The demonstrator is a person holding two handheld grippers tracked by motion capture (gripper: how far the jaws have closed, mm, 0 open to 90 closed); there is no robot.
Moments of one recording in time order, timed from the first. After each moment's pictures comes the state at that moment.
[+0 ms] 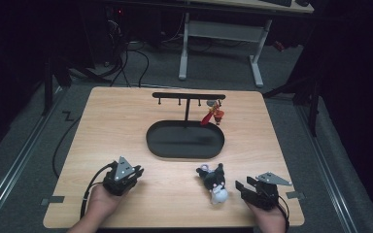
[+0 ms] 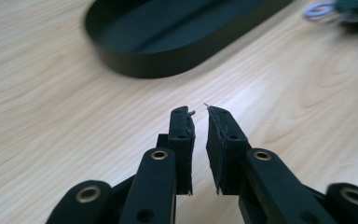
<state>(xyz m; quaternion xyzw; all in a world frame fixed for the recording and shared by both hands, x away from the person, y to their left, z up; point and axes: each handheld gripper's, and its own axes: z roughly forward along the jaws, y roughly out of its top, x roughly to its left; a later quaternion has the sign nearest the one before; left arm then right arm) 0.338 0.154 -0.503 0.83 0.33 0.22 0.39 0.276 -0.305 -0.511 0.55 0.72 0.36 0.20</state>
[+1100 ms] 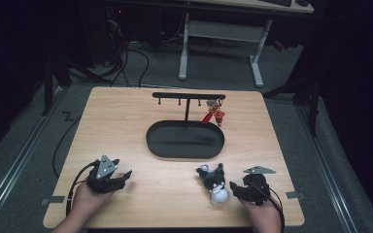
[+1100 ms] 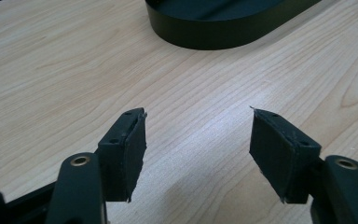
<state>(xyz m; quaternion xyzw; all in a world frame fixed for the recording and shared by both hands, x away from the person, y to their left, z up) 0.347 0.190 -0.517 0.82 0.34 0.23 0.39 0.294 -0.275 -0.495 0.58 0.75 0.26 0.17</state>
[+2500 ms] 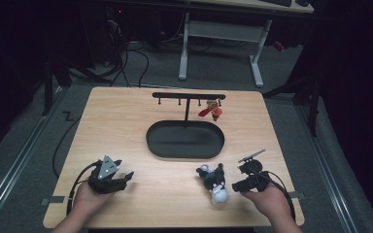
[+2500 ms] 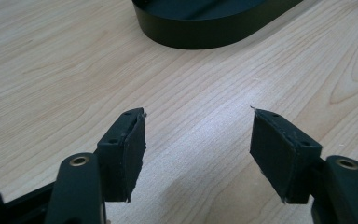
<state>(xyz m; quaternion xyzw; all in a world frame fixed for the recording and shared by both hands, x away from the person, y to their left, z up) 0.347 0.187 -0.517 0.83 0.32 0.22 0.39 0.327 -0.269 -0.460 0.58 0.81 0.10 0.06</state>
